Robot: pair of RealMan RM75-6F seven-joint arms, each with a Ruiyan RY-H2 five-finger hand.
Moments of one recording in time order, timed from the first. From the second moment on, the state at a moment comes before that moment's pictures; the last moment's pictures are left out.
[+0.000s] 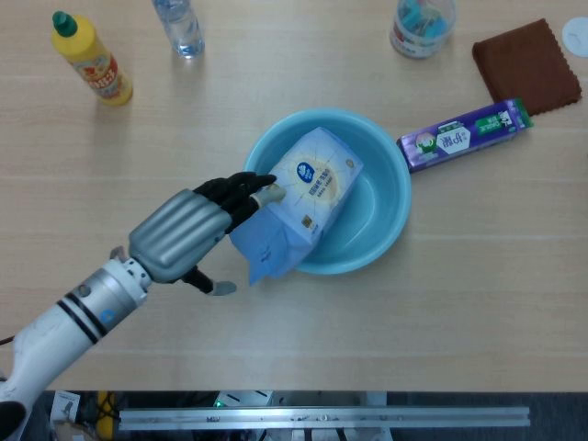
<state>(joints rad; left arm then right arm) -0.60 -1.08 -0.09 -2.06 1.49 0.84 0.06 0.40 -0.90 0.14 -1.92 -1.25 1.28 -0.07</state>
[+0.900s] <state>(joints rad) -0.76 -1.38 -0.09 -1.79 1.43 0.81 0.19 0.35 -0.87 0.17 -1.88 -1.24 1.25 0.05</state>
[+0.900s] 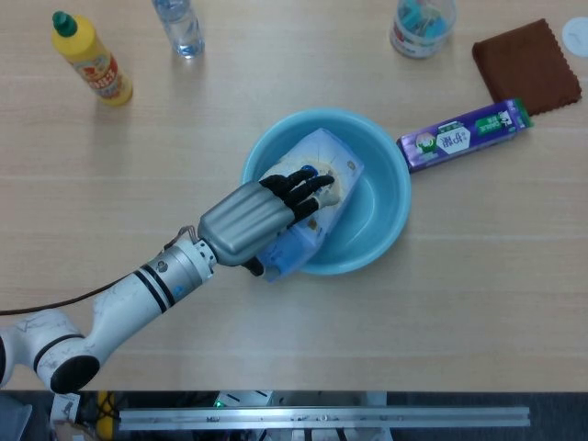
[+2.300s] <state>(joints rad) -0.64 -1.02 -0.15 -1.86 1.53 1.13 -0.15 0.33 -0.87 0.21 -1.89 -1.25 1.24 0.09</state>
